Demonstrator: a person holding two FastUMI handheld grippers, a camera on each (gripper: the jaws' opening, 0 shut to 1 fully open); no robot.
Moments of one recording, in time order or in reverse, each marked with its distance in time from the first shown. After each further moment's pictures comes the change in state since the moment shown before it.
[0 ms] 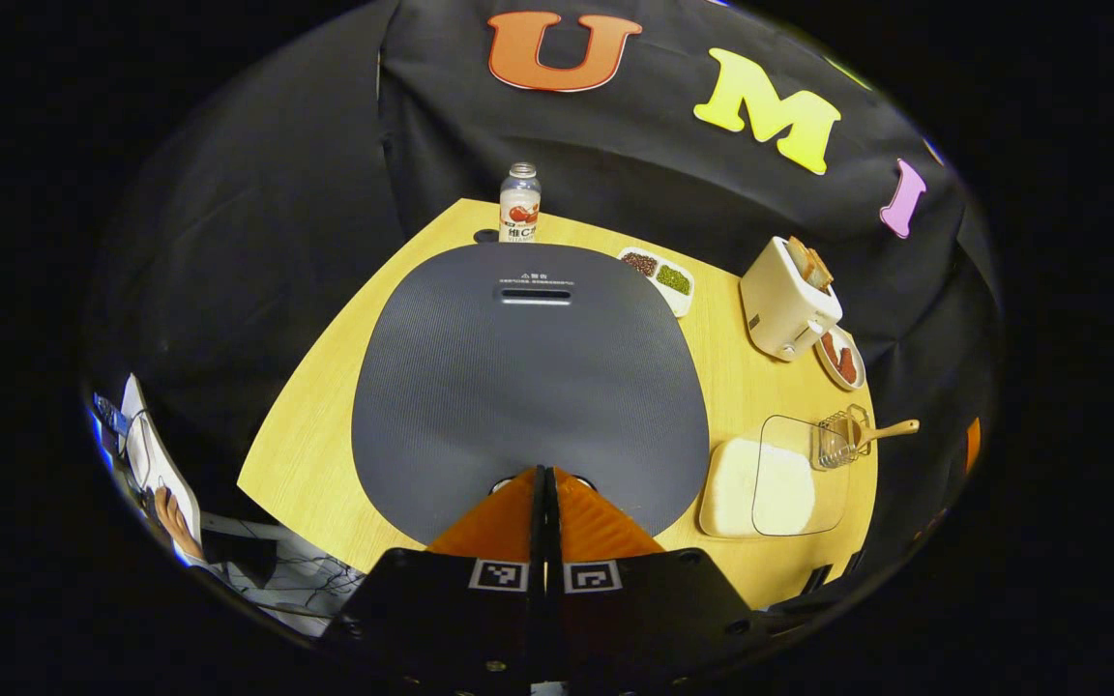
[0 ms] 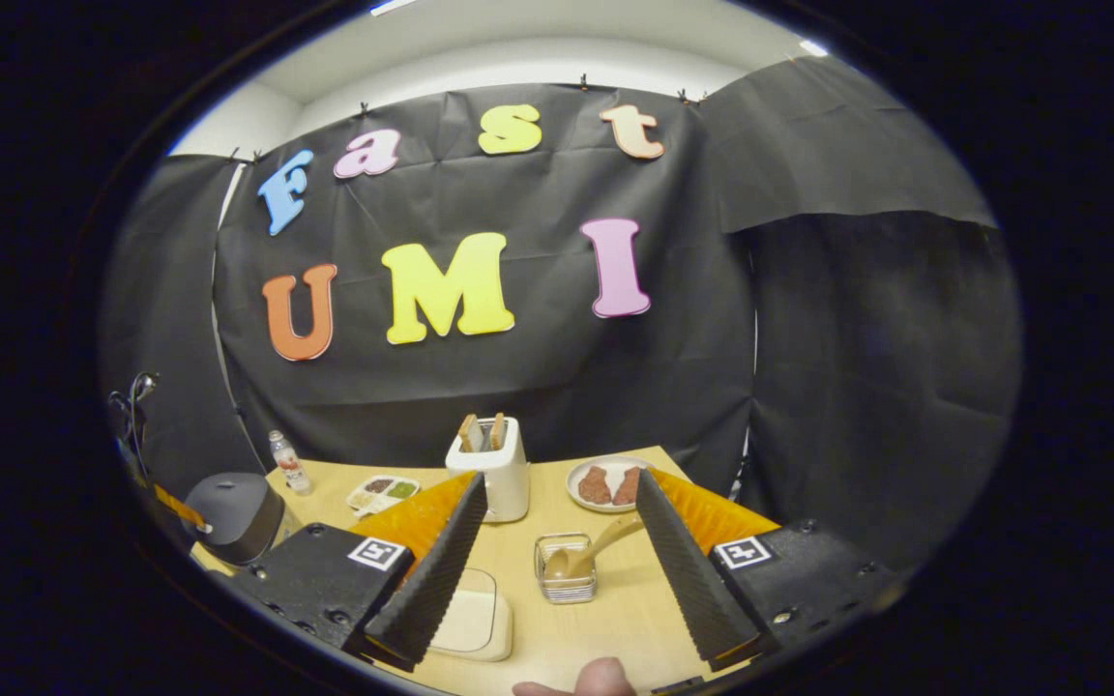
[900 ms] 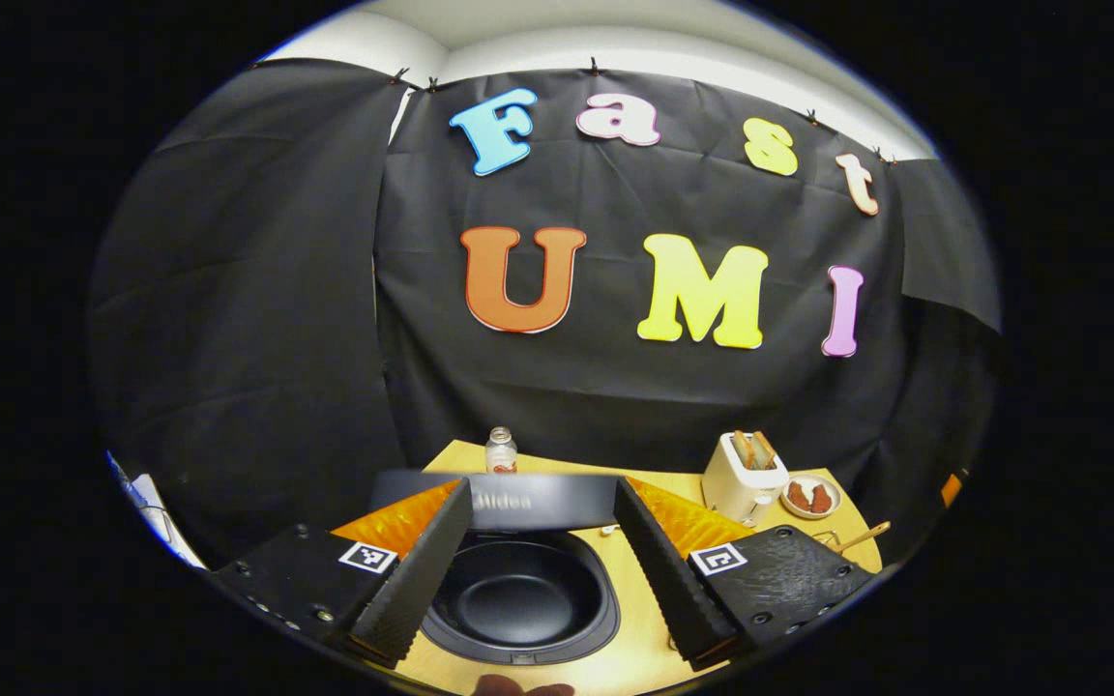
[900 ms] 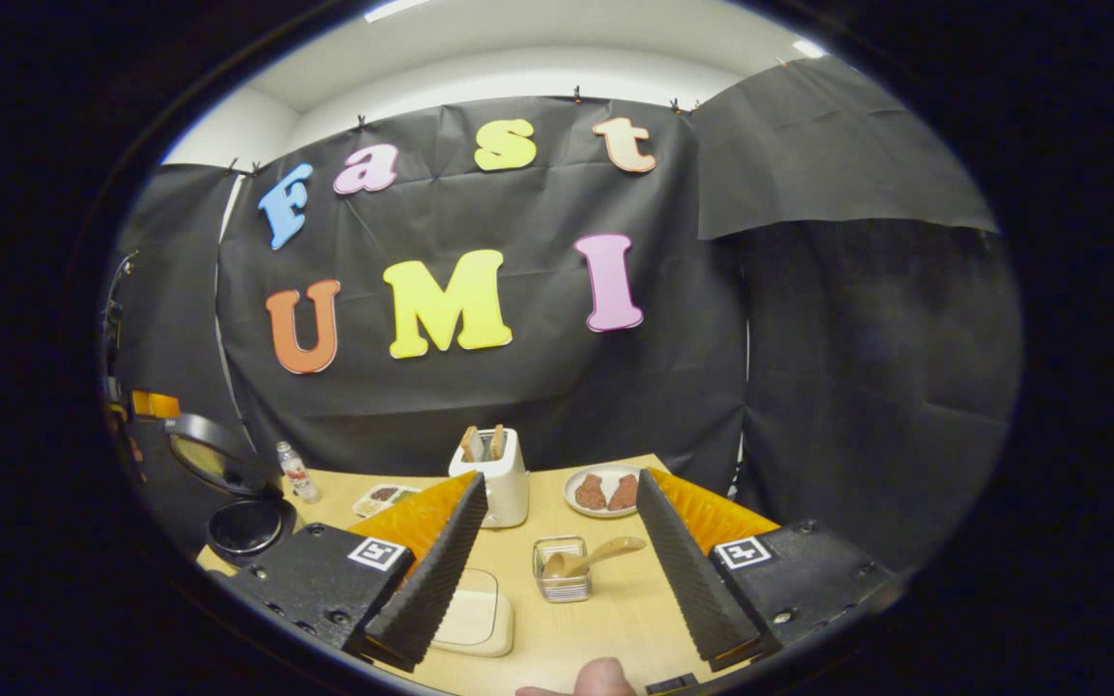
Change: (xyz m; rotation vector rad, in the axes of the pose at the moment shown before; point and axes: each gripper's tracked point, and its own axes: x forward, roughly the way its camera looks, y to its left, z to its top) left arm -0.133 -0.045 0.155 0.113 -0.724 0.000; right arm -0.030 -0.010 0.011 0.006 -0.012 0.004
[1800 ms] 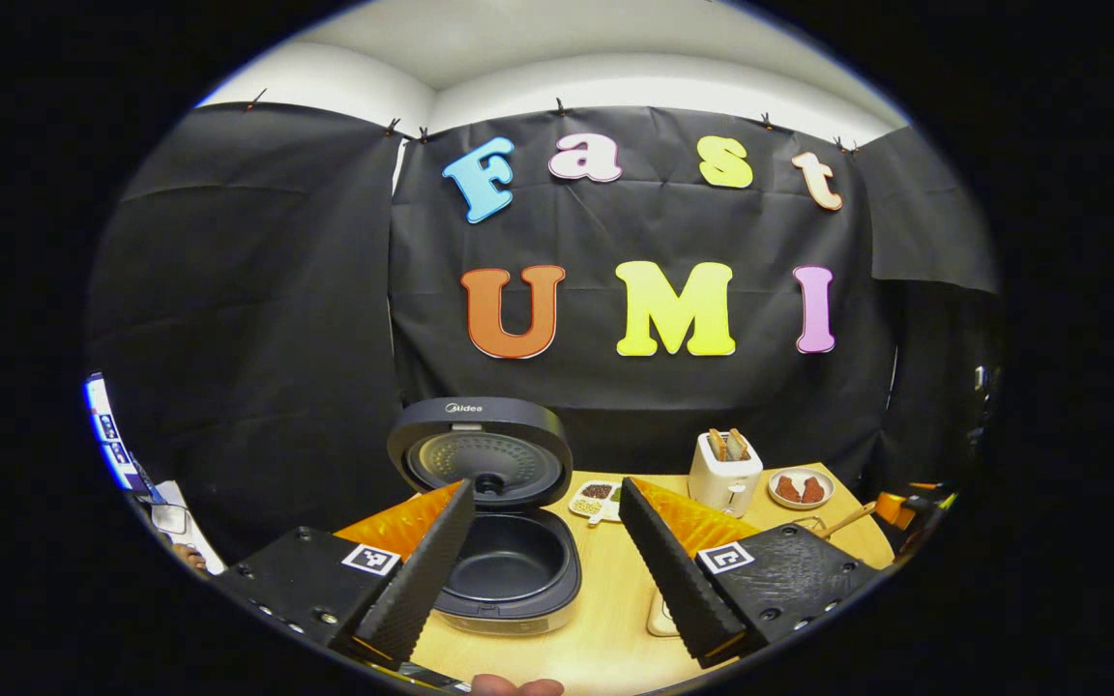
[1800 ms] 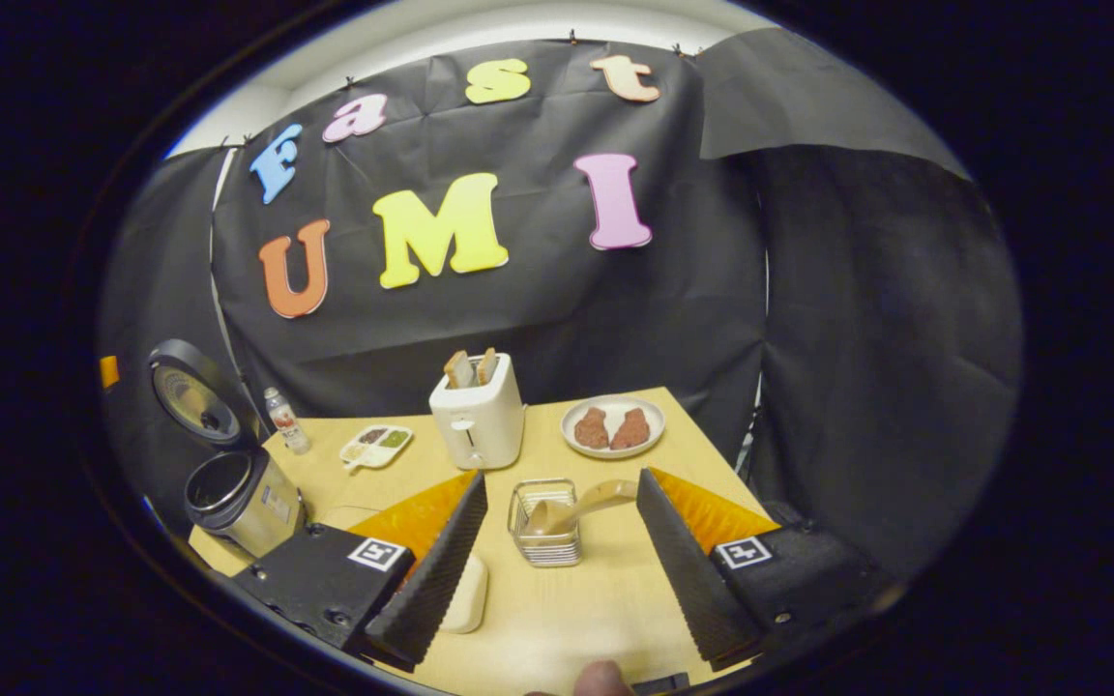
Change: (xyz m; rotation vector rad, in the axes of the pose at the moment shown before) left arm -0.101 -0.062 -0.027 0.052 -0.093 0.061; right arm 0.070 -0.031 -0.108 0.036 0.223 0.038
